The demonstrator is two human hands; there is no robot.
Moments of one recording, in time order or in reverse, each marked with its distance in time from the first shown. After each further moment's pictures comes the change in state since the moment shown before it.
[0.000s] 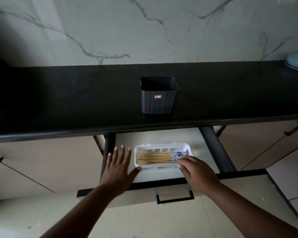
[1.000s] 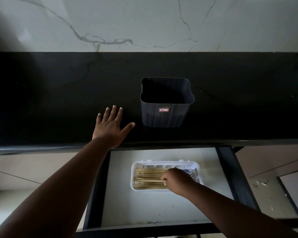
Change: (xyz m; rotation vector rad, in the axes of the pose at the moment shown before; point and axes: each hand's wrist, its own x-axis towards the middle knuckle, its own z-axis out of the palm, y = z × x) left_hand 0.201 -0.035 -0.077 0.121 0.085 -0.141; right_hand 0.123 0.020 0.083 0.104 -0.653 0.215
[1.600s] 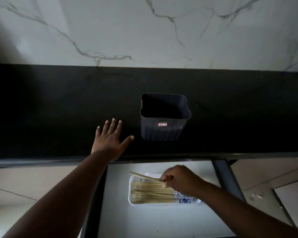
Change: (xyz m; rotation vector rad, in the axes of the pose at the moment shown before) left_hand 0.004 -0.002 0.006 -0.026 0.057 0.001; right_hand -0.033 -0.030 -0.086 0.275 0.045 -0.093
